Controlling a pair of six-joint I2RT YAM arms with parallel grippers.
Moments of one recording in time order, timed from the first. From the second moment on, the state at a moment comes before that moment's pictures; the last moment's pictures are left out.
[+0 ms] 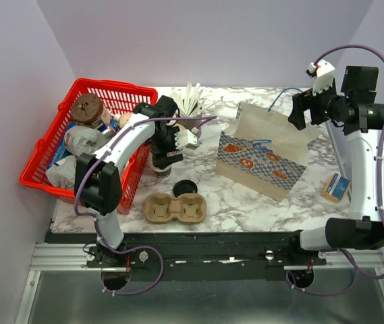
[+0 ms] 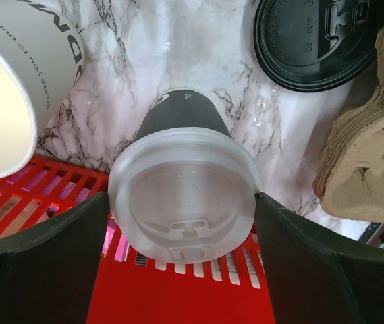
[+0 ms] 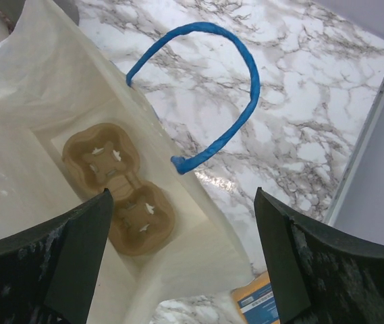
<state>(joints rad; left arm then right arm) -0.43 1.81 1.62 -1.21 0.23 1.00 -0.09 1.39 1.78 -1.06 -0.39 -0.42</state>
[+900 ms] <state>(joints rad) -0.43 1.71 1.80 -1.34 0.41 0.94 -0.09 1.48 1.70 -1.01 -0.49 -0.86</state>
